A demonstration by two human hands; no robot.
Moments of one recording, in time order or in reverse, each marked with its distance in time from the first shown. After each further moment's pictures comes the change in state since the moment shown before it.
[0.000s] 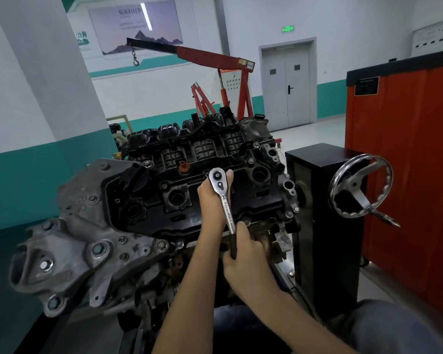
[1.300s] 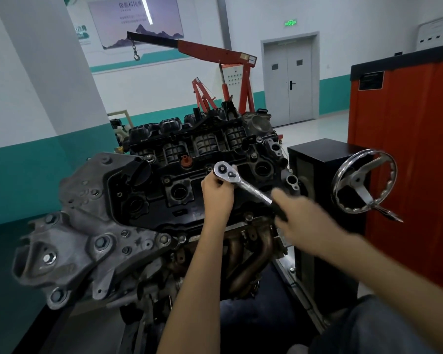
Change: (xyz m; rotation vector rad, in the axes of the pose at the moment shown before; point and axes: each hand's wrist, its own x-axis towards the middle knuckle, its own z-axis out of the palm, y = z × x) left_hand -0.003 -0.002 -0.005 -0.014 -0.026 0.011; right_hand 0.041 0.028 -0.097 -0.512 -0.130 -0.191
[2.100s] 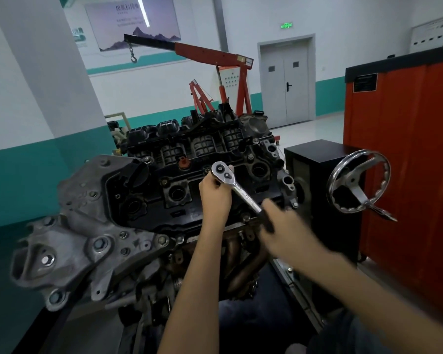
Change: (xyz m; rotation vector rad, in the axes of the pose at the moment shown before) left_hand 0.000 -0.001 0.003 0.026 0.017 0.004; right_hand -0.012 -0.020 0.022 0.177 0.050 0.106
